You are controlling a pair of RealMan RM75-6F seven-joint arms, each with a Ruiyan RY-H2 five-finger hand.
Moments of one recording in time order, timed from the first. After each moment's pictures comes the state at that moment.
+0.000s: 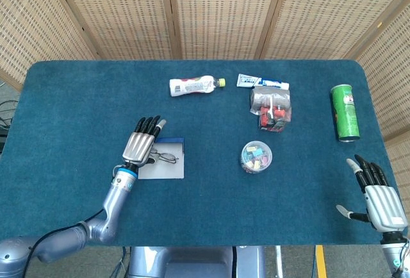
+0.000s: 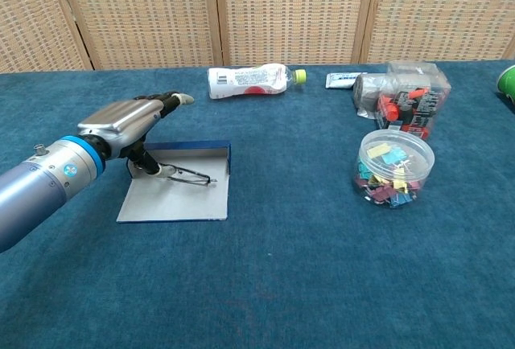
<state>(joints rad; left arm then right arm) -0.70 -1.88 -0.24 -1.07 1.18 1.03 0.33 0.09 -1.09 0.02 -1.58 -1.53 1.42 0.17</state>
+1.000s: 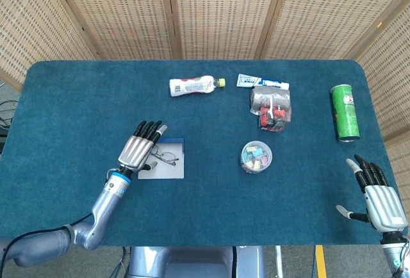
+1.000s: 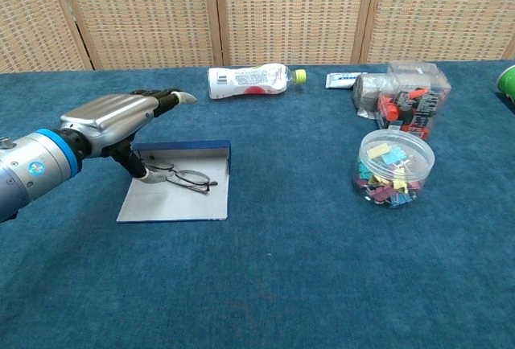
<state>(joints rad) -0.67 -1.72 -0.17 -1.30 1.24 1.05 0.39 0.09 -1.09 0.02 -1.58 -1.54 1.42 0.17</state>
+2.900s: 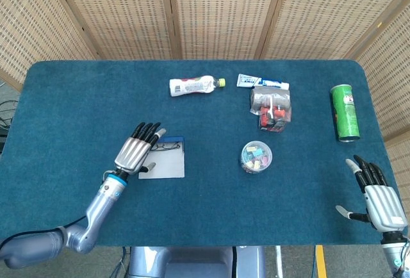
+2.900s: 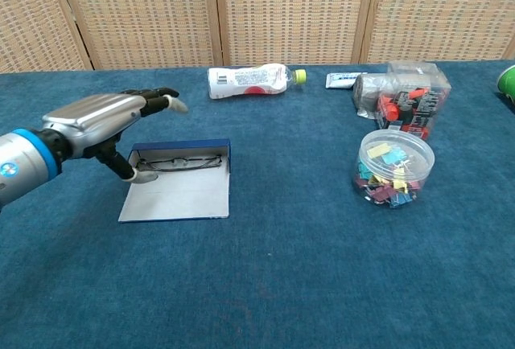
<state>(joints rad) -0.66 -1.66 -0.11 -1.35 1.27 1.09 0.30 0.10 -1.08 0.02 -1.58 -1.54 1.42 0.20</state>
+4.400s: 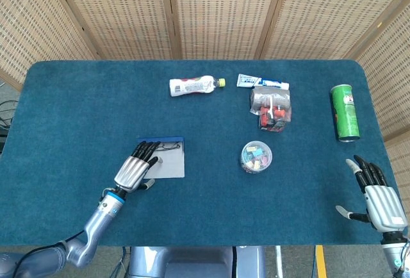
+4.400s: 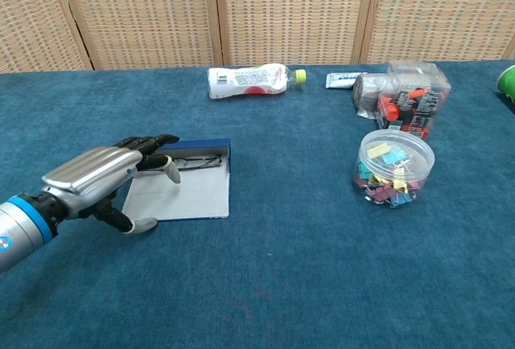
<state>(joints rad) -0.55 -1.84 -0.02 -1.04 1.49 1.15 0.07 0.09 -1.08 0.02 -1.58 -1.54 1.42 0.20</state>
